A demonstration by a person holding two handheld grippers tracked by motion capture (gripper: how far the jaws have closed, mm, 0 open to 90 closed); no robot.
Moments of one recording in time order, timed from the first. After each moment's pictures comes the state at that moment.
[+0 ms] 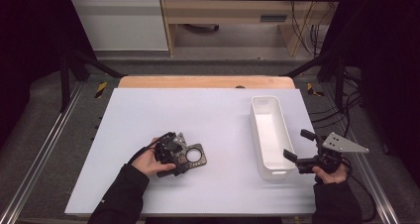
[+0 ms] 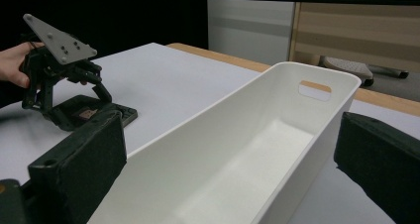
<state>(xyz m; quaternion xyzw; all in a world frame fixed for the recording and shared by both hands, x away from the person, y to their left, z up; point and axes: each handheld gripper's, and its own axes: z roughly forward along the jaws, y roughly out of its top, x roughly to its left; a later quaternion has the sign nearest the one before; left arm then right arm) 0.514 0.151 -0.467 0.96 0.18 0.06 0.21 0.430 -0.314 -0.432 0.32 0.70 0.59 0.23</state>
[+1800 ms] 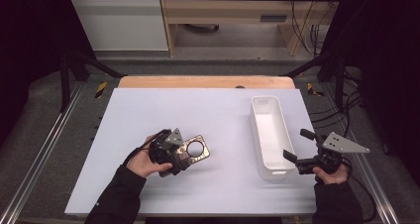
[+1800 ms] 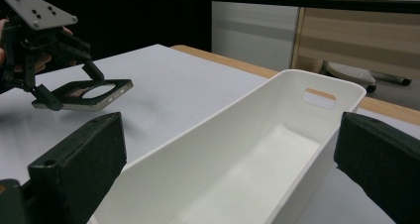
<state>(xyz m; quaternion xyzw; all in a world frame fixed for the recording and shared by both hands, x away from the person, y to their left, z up) 0.488 0.154 -0.422 0.94 0.17 0.10 0.28 0.427 -0.311 -0.426 0.31 0.70 0.60 0.23</state>
